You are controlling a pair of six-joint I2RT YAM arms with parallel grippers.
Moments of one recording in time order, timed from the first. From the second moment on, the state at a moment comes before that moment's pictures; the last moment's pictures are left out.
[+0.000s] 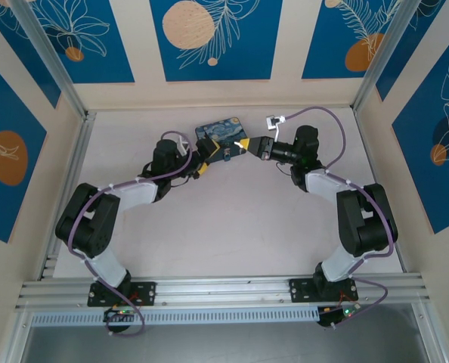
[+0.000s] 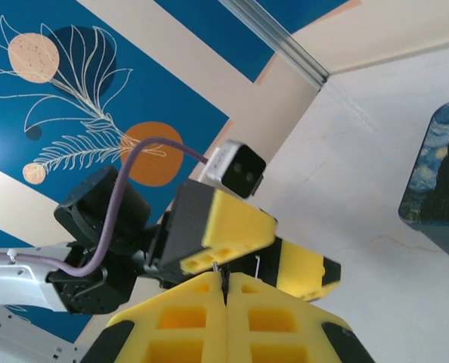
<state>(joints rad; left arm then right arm) -0.44 1.69 0.89 0.51 0.44 -1.22 0.23 1.62 0.89 0.69 -0.99 0.84</state>
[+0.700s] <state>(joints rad) -0.44 1.71 0.91 0.62 0.54 -1.38 0.26 1.57 0.70 0.69 -1.10 0.82</state>
